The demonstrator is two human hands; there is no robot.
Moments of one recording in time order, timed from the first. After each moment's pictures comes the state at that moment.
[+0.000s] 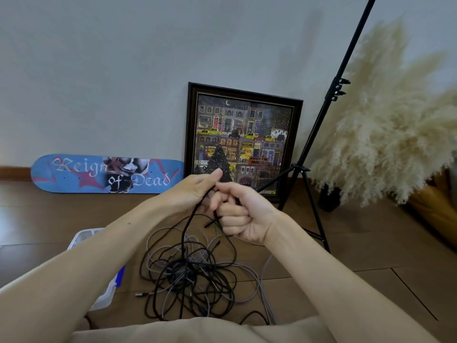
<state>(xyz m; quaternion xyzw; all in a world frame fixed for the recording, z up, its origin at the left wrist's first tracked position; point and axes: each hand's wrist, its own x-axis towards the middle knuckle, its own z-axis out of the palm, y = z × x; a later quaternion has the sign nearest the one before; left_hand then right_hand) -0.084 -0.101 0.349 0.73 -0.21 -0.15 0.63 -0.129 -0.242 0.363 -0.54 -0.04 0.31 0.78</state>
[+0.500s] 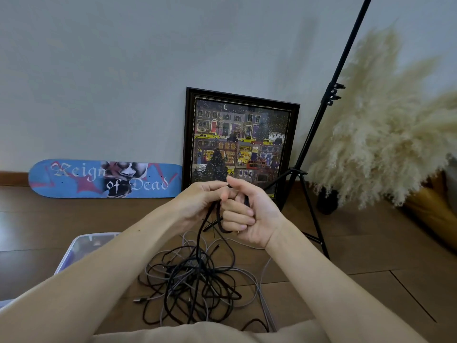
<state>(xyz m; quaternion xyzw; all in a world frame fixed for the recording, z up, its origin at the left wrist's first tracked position) -0.085 -0.117 0.342 0.59 -0.18 -0.23 0.75 -0.133 -0.249 0.365 -0.42 -0.05 0.27 0.86</state>
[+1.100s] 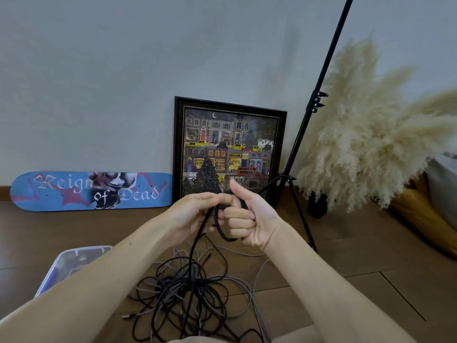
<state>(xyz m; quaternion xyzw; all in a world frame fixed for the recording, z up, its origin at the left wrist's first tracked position) -0.076 -0.125 0.336 0.62 -0.18 -0.27 0.71 -0.126 -0.276 0.370 -0.41 -0.07 0.31 0.85</state>
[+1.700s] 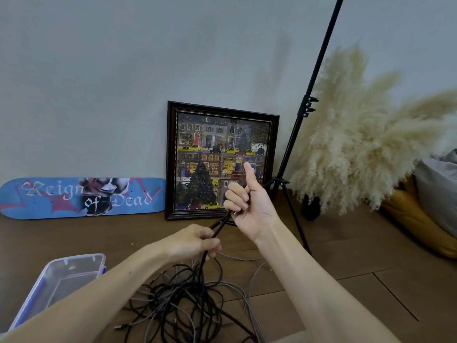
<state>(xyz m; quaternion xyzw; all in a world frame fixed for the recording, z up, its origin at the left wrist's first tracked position) -0.089 -0.128 0.315 0.80 -0.25 -0.28 0.47 -0.117 -0.274 0.377 -0.33 0.00 0.01 0.94</state>
